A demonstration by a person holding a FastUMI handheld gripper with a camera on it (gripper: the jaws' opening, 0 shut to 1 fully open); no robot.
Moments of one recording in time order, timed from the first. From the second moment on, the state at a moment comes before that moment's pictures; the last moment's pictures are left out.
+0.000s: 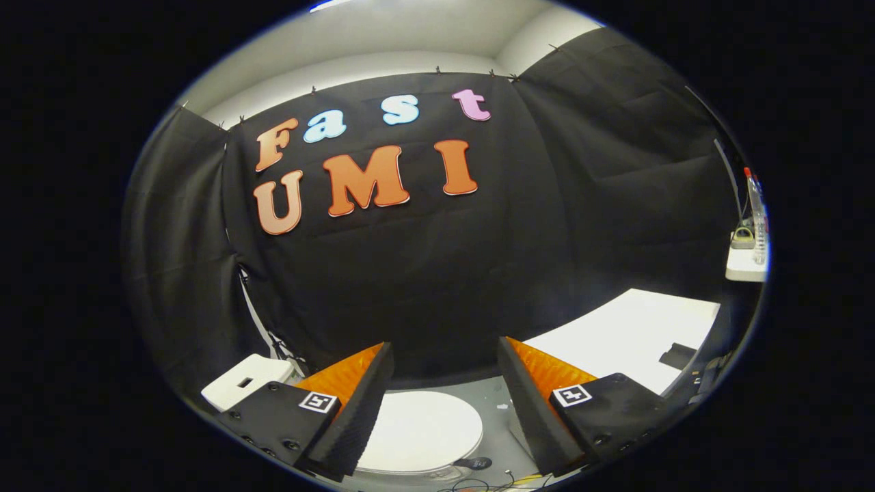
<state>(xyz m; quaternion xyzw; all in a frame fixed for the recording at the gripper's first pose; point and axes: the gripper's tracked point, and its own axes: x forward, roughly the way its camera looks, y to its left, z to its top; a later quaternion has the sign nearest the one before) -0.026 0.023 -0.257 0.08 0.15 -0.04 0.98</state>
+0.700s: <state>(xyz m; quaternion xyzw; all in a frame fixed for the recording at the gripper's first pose) -0.093 -0.034 -0.491 0.10 0.27 -0.17 0.94</state>
